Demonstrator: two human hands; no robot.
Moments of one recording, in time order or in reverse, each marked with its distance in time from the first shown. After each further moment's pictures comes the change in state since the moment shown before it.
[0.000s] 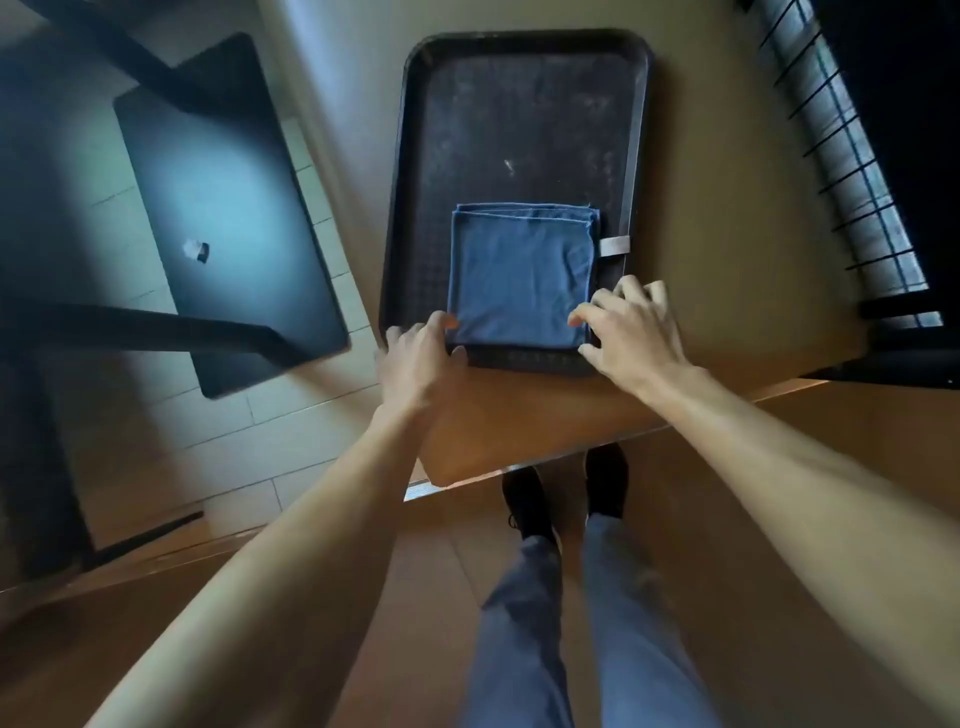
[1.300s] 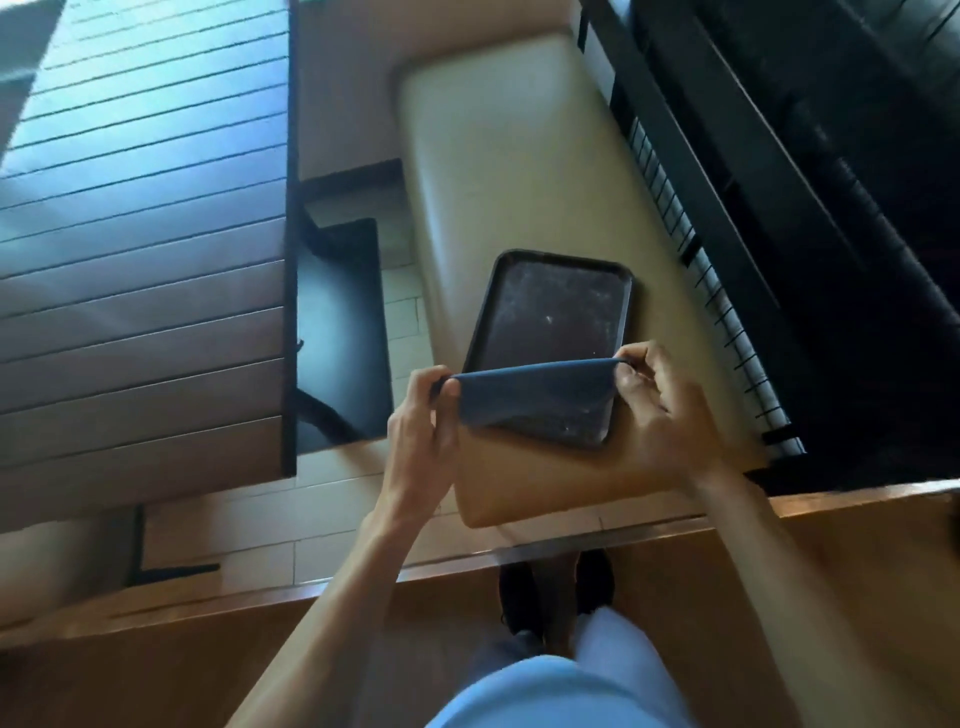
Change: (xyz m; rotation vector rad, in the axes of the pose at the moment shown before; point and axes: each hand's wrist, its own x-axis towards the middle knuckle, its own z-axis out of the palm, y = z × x) left_hand -0.228 -0.015 -0.178 -0.796 0.624 0.327; right_hand -0.167 -0.103 -0.230 0.939 0.386 -0.058
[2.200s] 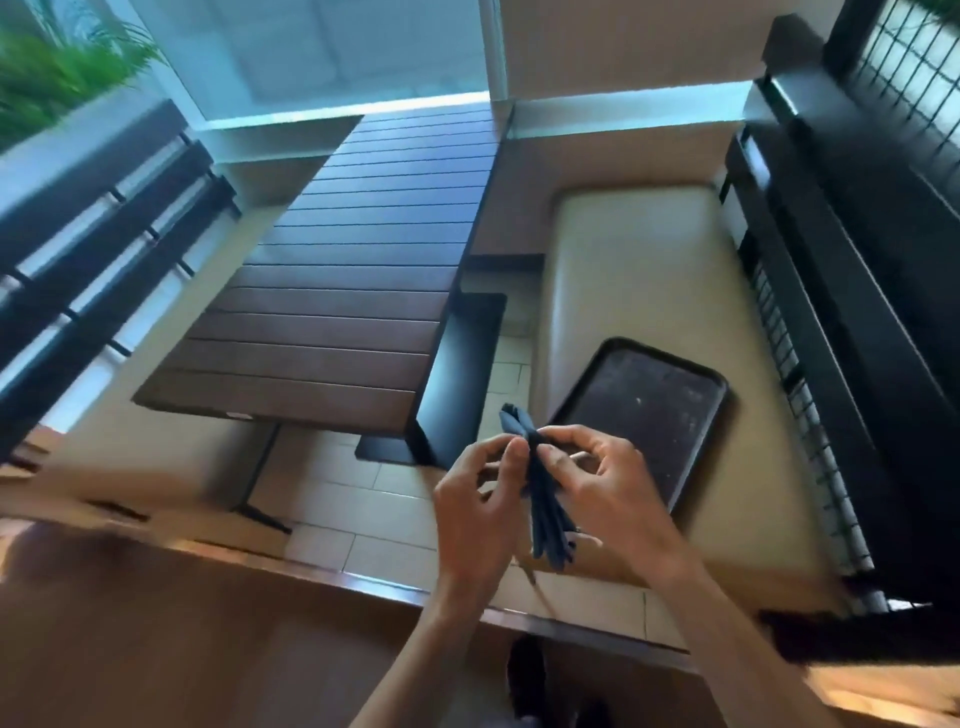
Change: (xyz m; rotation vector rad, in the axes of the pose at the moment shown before) left_hand -0.135 0.107 -0.049 -0.325 0.377 -0.193; right_hand -0.099 -0.126 0.045 0.242 -0.430 -0.069
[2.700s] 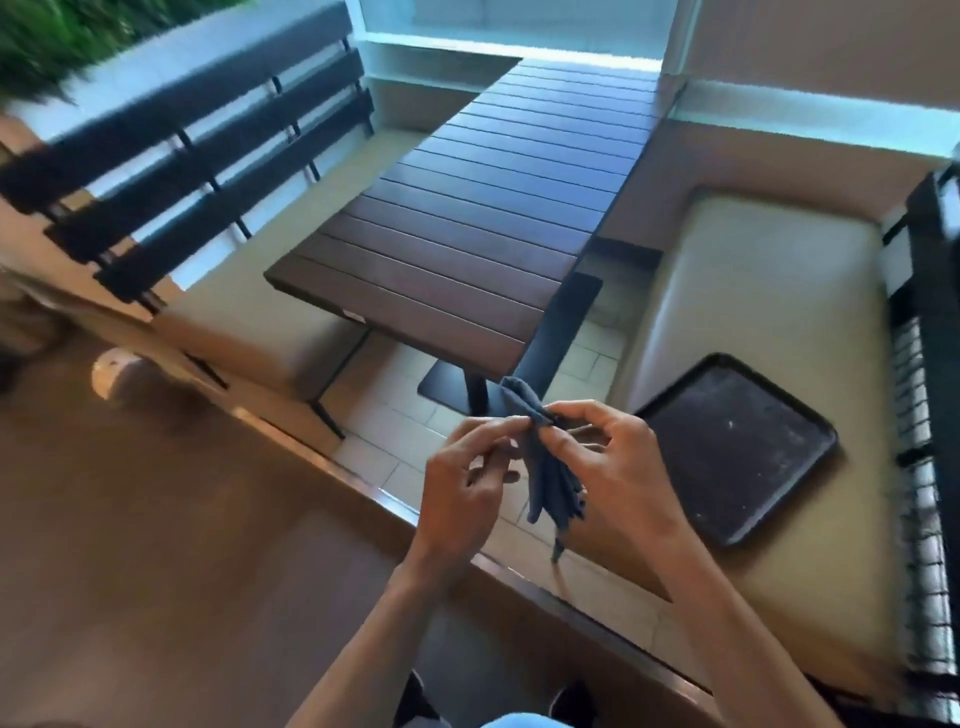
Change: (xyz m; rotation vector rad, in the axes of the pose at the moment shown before) left_hand -0.032 -0.026 -0.124 -0.015 0.106 0.012; right_hand -0.004 -0.028 0.102 -0.141 -0.219 -0.139
